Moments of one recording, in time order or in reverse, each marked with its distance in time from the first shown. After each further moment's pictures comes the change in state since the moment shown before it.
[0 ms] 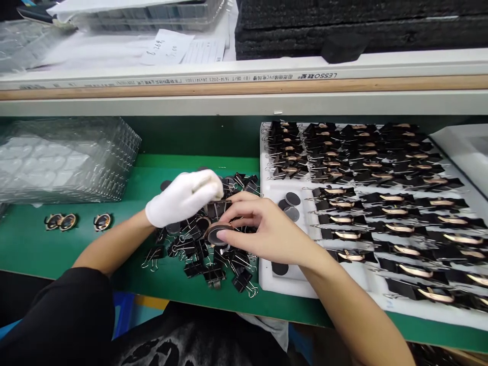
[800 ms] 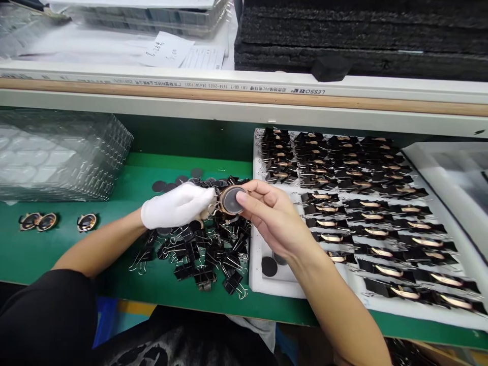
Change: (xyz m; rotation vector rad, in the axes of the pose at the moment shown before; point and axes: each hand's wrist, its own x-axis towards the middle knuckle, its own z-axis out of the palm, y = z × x) left_hand 0.002 -0.003 0.001 -0.088 -0.257 0.069; right_hand 0.005 0.002 -0.009 0.560 0.285 0.053
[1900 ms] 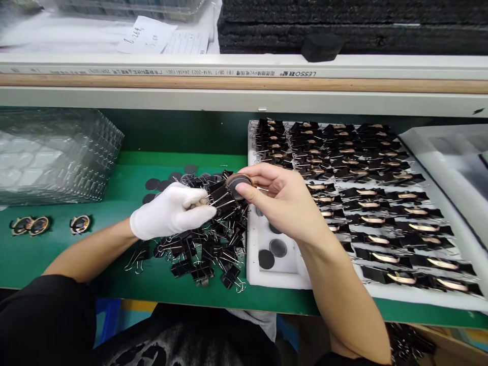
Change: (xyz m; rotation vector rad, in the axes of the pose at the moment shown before) left_hand -0.005 0.017 0.021 0.108 0.171 -0.141; right_hand -0.001 -0.018 -0.016 -0.496 0.085 -0.251
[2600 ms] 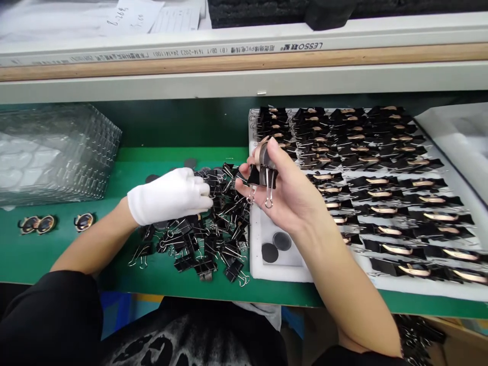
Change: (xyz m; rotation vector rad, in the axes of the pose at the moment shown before) left_hand 0.016 -0.036 -0.017 1.012 -0.339 0.549; right_hand 0.011 0.005 0.005 0.509 0.122 0.297
